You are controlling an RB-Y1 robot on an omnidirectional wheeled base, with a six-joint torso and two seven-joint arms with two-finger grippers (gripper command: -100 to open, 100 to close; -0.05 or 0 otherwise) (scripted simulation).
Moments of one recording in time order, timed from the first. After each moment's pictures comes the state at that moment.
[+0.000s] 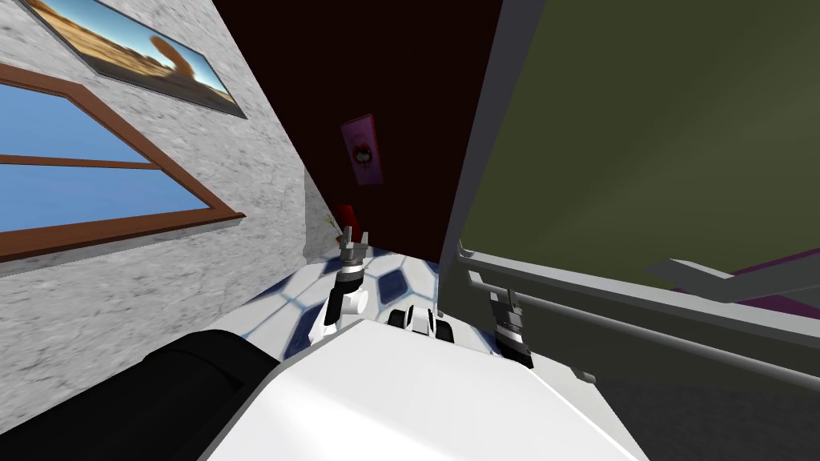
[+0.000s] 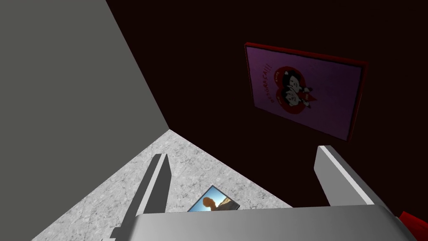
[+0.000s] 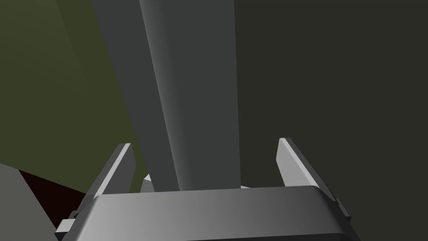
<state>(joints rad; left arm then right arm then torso) 0.46 0.05 0.06 -2.28 0.07 -0.51 0.10 0.26 -0.07 -0.30 -1.15 0.10 -1.13 2.80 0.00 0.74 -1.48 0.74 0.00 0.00</state>
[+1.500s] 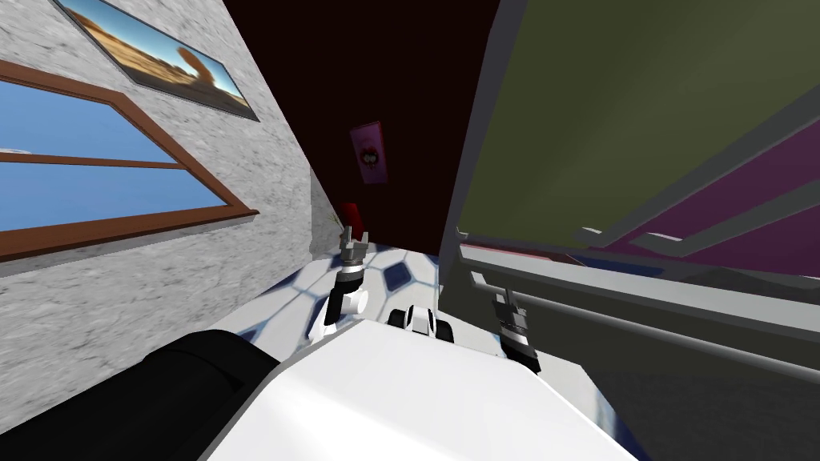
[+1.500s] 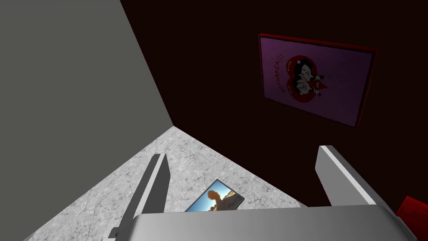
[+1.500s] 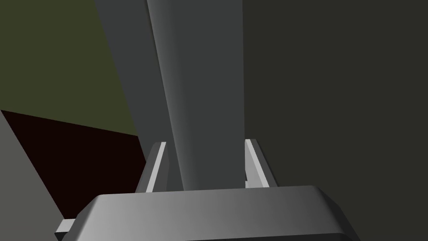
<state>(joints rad) 0.46 0.05 0.06 -2.28 0.07 -0.51 0.10 0.28 -0.11 -0.30 -1.16 0.11 -1.12 2.75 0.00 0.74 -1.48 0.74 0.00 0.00</state>
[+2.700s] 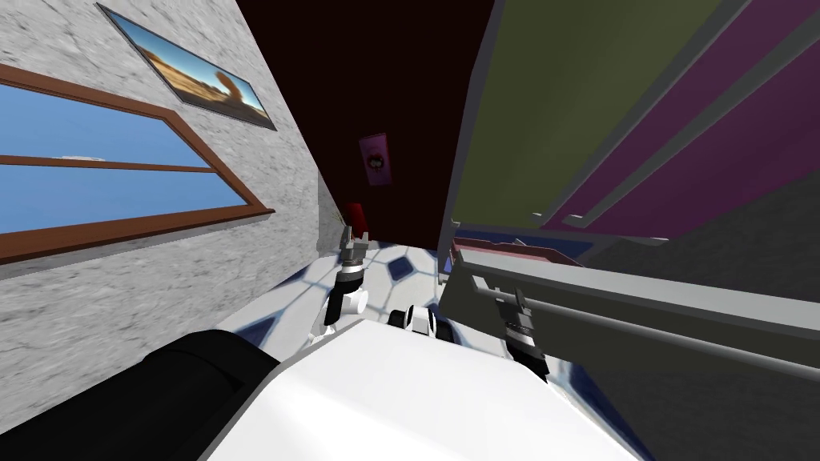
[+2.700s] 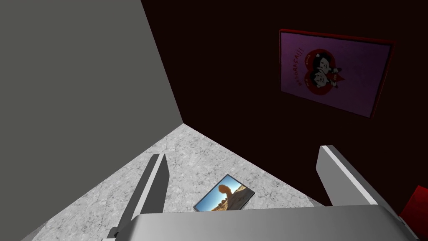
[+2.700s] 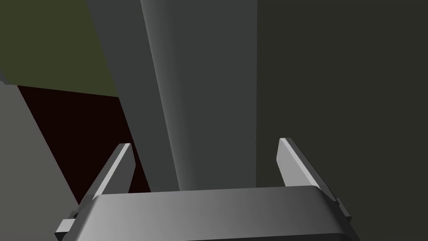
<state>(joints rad) 0.46 0.05 0.06 -2.28 0.07 -0.51 0.10 0.30 -0.14 -0.29 -1.20 0.11 -1.09 2.70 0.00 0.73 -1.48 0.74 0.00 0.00</state>
